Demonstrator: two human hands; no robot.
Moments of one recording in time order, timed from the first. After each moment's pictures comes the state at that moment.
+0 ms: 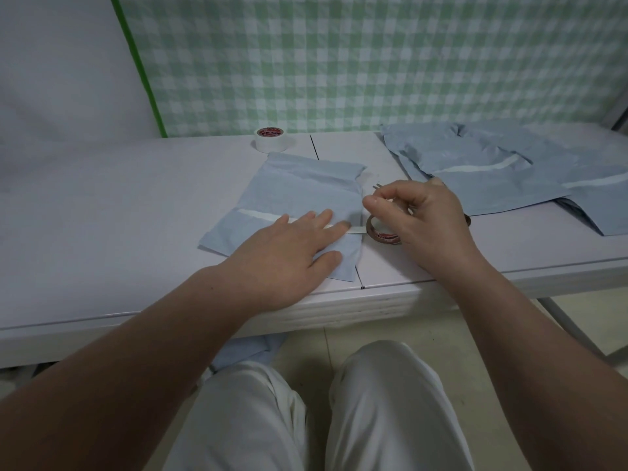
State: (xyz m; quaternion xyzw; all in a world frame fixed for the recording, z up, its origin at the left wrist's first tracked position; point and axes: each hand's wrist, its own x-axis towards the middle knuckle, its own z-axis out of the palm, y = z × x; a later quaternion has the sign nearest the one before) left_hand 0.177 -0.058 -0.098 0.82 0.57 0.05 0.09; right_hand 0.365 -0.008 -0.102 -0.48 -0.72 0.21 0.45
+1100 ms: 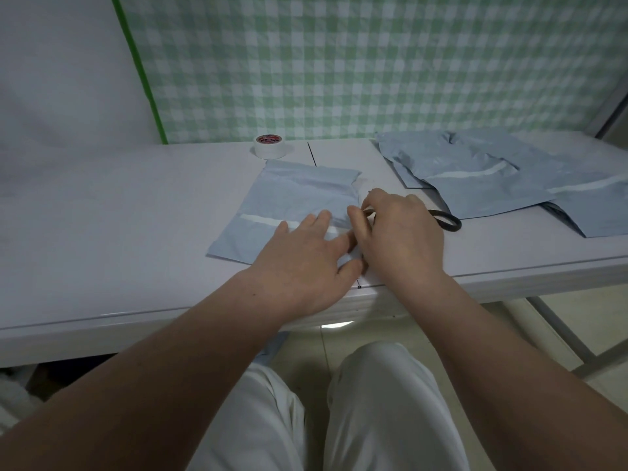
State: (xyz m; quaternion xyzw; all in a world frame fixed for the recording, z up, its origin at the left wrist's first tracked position) left_hand 0.204 -0.064 -0.097 0.80 0.60 0.01 0.05; right_hand 0.333 -0.022 -0.107 -0.60 -0.73 -0.08 0.34
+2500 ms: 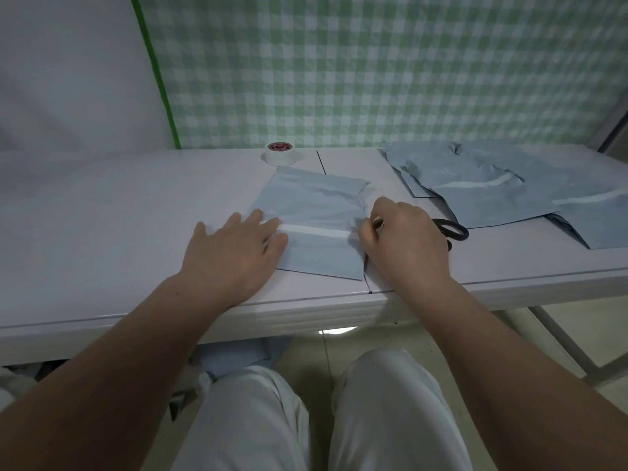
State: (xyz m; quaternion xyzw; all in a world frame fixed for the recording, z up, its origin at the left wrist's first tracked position) left_hand 0.128 -0.068 -0.098 0.69 0.72 0.05 0.02; right_hand 0.332 -0.017 -0.109 -0.60 -0.74 -0.08 0.30
